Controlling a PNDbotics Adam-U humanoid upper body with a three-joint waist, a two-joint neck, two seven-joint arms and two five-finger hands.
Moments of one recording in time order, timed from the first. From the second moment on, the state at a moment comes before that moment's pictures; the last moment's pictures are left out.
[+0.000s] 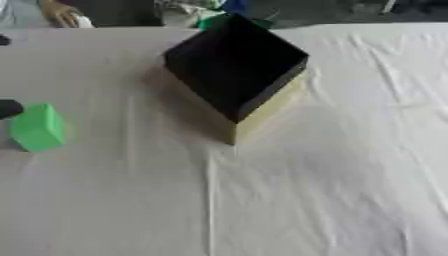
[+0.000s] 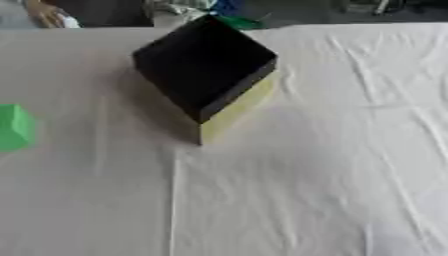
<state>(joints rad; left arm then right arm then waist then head) -0.37 1.02 0.05 -1.83 -0.49 -0.02 -0.55 -0.18 -0.61 -0.22 -1.98 0.04 -0.11 -0.35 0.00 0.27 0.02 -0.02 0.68</state>
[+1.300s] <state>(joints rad) -0.44 1.05 -0.05 -1.76 -0.51 -0.11 -0.74 -0.18 -0.59 -0.21 -1.98 0.04 -0.09 -0.34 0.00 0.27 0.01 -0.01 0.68</state>
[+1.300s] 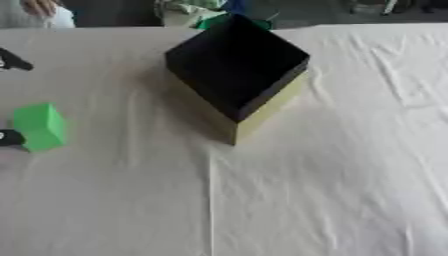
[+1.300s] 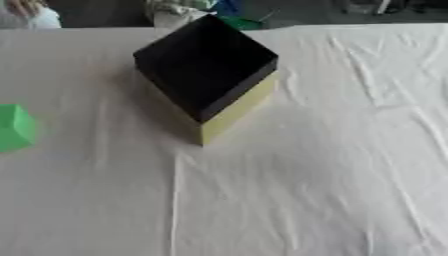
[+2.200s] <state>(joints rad) -0.40 1.06 -0.13 -1.66 -0.60 -0.02 -0.66 -0.18 -0.57 -0.21 -1.98 0.03 -0.08 -0.32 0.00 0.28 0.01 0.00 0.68</state>
